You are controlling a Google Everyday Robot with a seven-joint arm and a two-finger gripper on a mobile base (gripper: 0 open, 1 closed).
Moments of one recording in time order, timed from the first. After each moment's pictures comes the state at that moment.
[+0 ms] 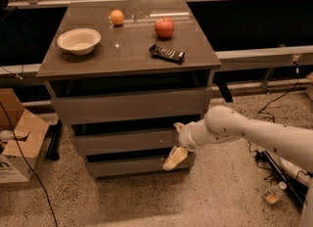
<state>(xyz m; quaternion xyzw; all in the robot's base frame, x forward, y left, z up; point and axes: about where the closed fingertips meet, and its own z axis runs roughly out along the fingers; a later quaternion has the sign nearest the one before) 0.584 -0.065 0.537 -0.57 0.75 0.19 0.29</state>
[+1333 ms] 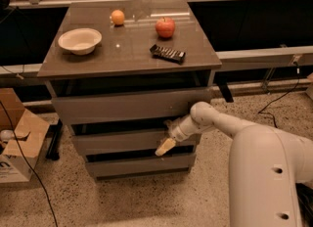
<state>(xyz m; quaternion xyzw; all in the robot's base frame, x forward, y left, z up) 0.689 -0.041 0.422 -0.57 0.73 0.24 0.27</state>
